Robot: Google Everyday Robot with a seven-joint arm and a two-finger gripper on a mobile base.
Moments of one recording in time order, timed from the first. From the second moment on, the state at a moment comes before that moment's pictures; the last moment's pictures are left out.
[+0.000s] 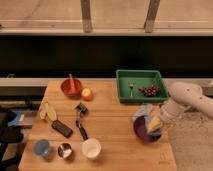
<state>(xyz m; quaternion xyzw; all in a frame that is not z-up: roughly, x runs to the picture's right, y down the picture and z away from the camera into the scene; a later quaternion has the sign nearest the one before) 0.280 0.214 0.738 -0.38 0.23 0.68 0.59</state>
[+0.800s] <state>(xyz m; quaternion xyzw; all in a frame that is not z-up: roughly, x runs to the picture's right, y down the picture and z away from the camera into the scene) 0.272 0.238 0.729 -0.40 0.23 0.67 0.58</state>
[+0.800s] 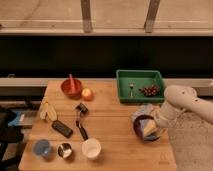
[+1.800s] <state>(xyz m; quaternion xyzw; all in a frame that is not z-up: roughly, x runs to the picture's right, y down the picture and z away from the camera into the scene) 0.244 0.211 0.744 -0.40 0.22 0.66 0.60</state>
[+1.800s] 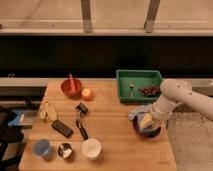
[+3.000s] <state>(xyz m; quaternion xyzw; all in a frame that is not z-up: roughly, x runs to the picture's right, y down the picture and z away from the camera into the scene) 0.270 0.200 0.745 -0.38 0.23 0.68 0.59</state>
